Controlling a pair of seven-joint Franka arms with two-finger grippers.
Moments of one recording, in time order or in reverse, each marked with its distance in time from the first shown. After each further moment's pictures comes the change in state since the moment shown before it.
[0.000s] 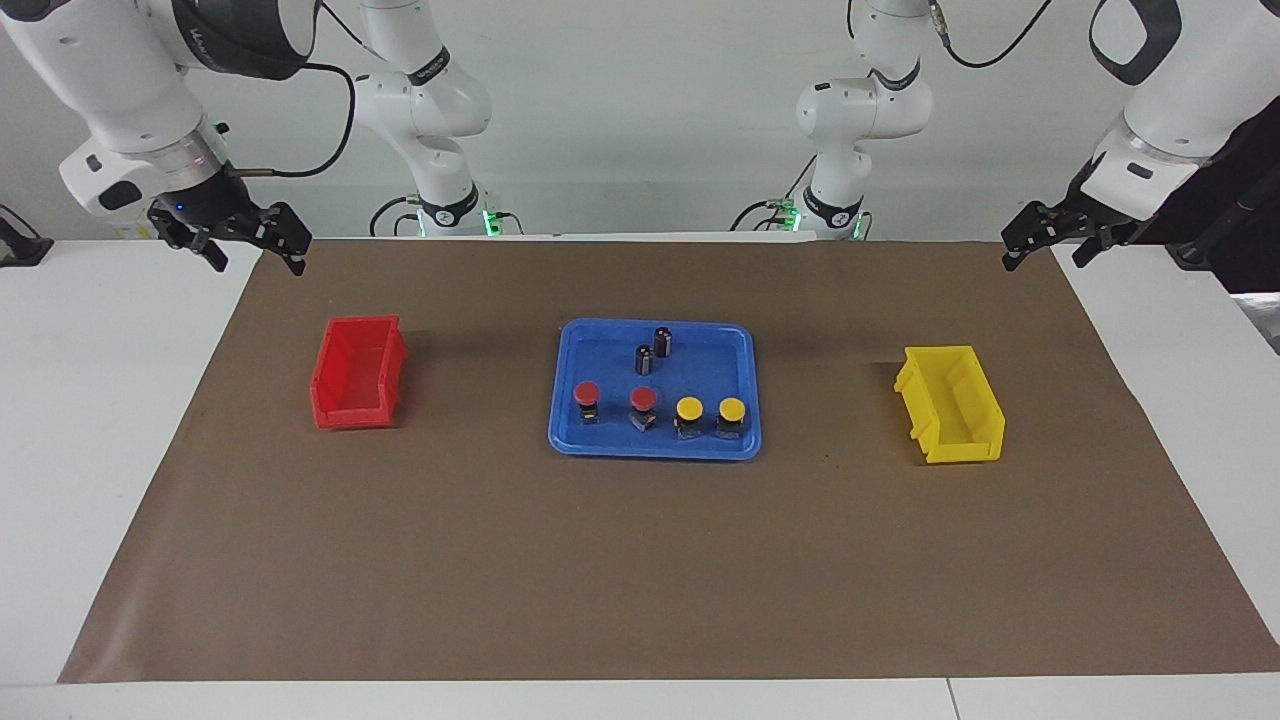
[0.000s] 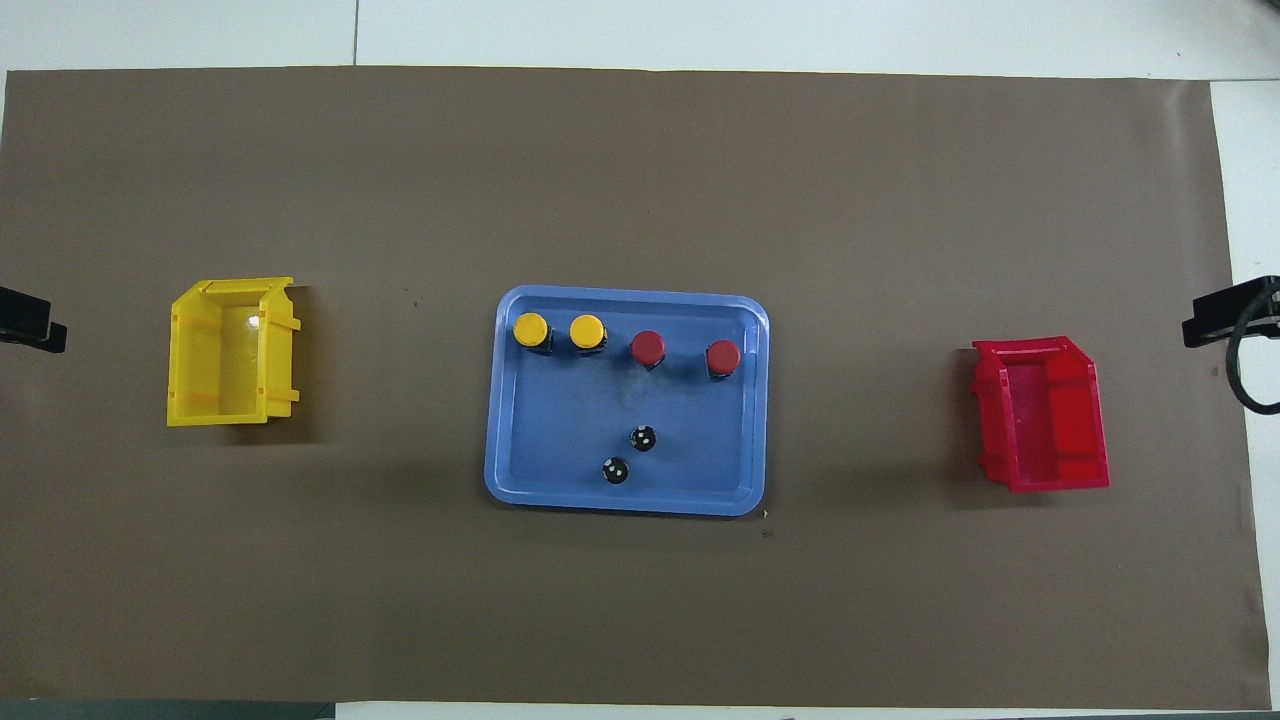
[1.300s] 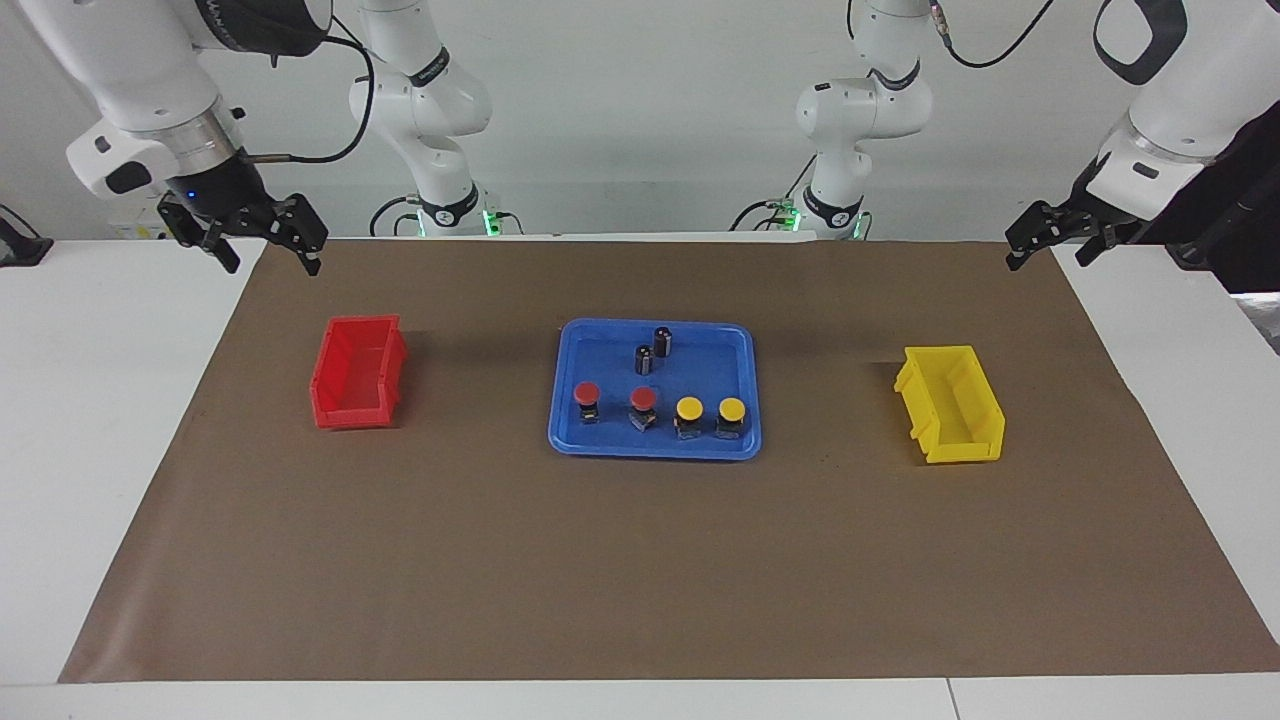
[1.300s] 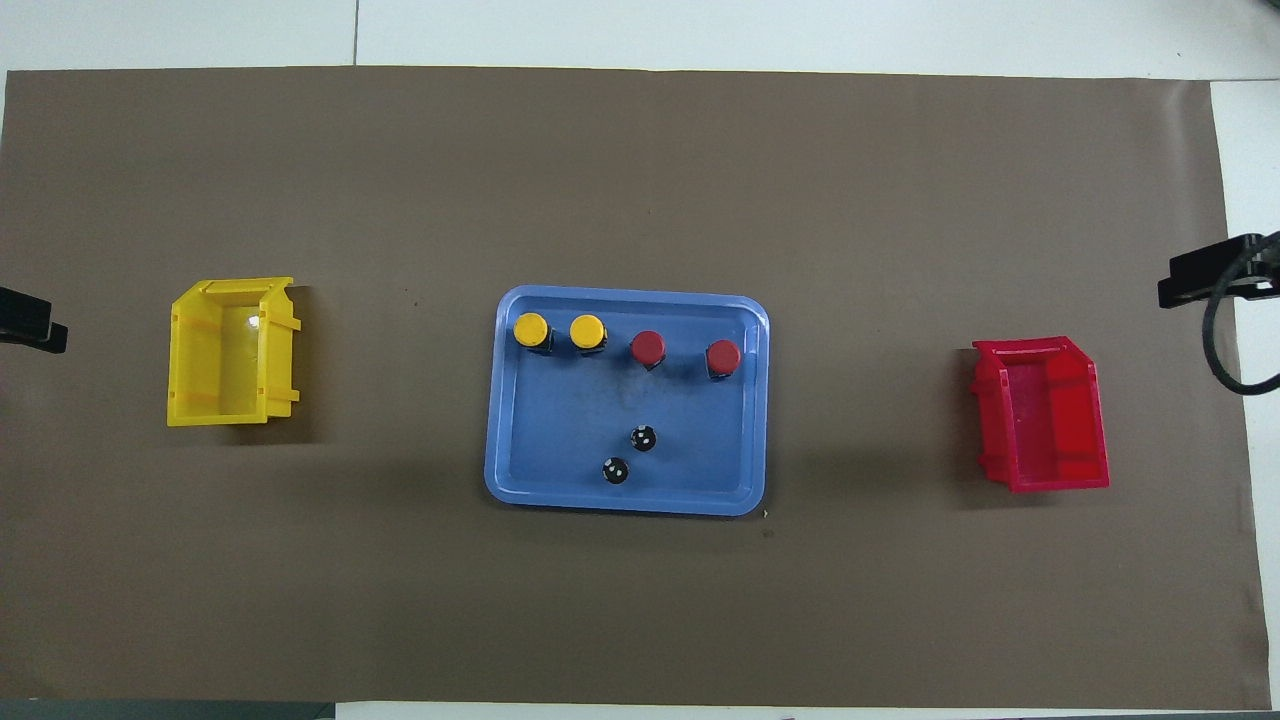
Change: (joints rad) left arm 0.000 0.000 -0.001 0.000 0.000 -0.001 0.000; right arm 0.111 0.096 0.013 0.190 0.026 -0.036 0.100
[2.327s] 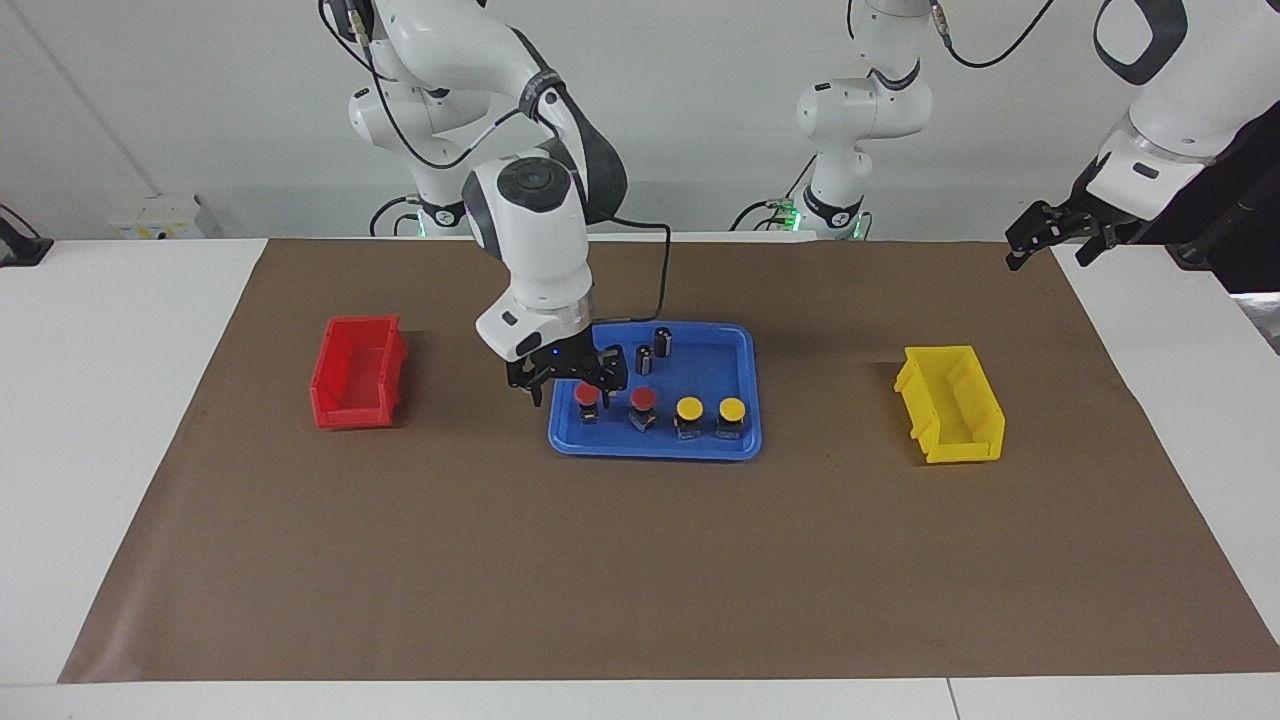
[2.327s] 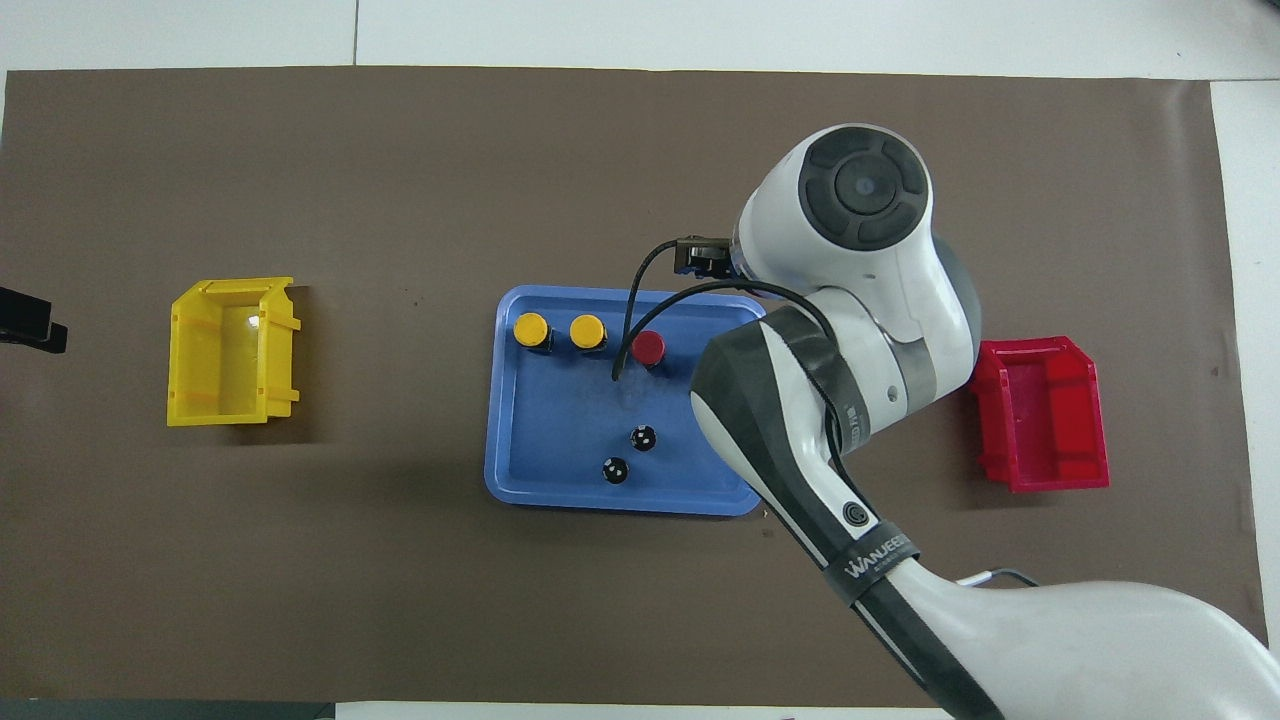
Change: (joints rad) left arm 0.000 0.000 0.000 0.000 0.000 0.000 0.000; right arm 0.444 0.239 0.010 -0.303 0.000 0.671 0.514
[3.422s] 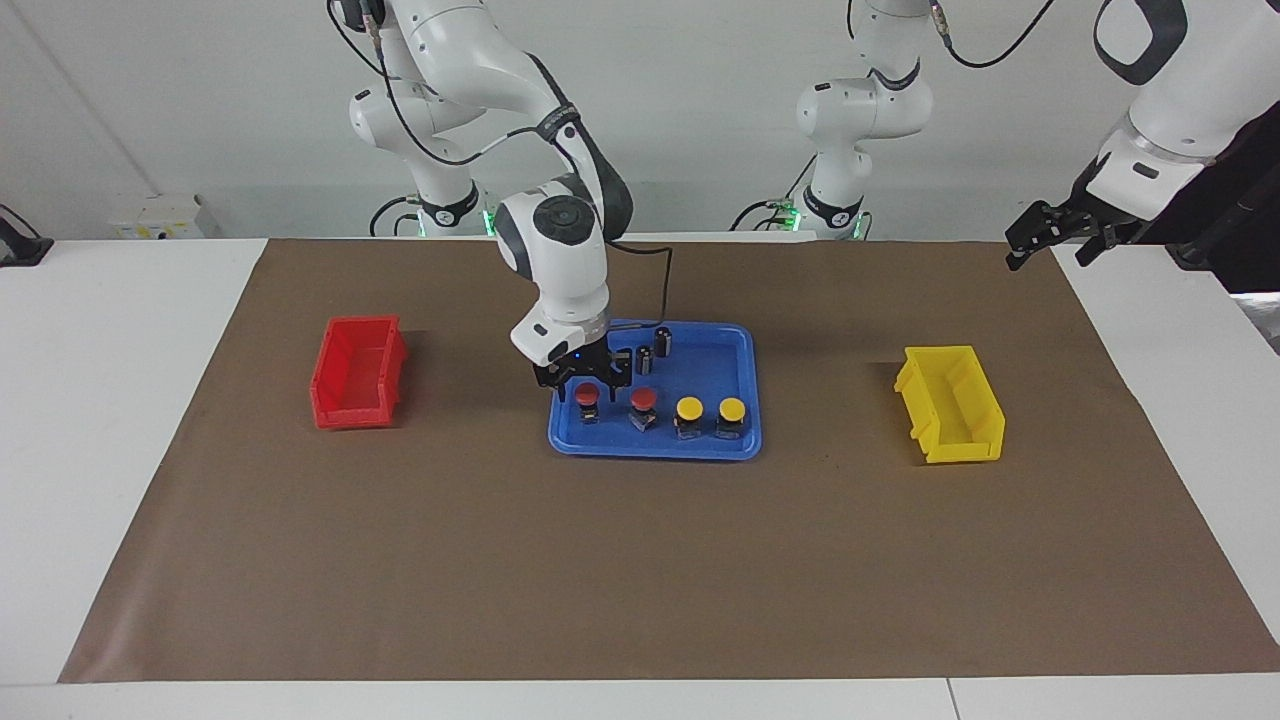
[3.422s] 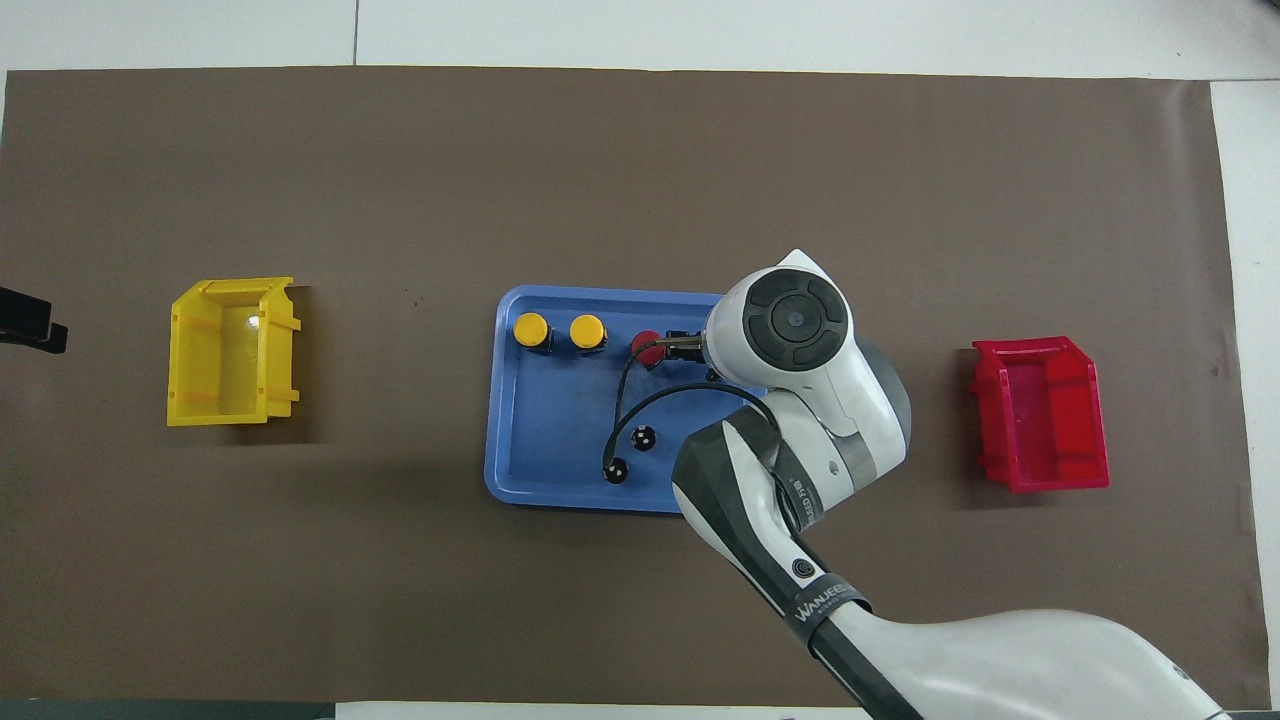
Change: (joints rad) left arm 0.000 0.000 0.000 0.000 0.000 0.000 0.000; right arm 0.051 -0.027 -0.001 -0.196 0.000 0.140 0.016
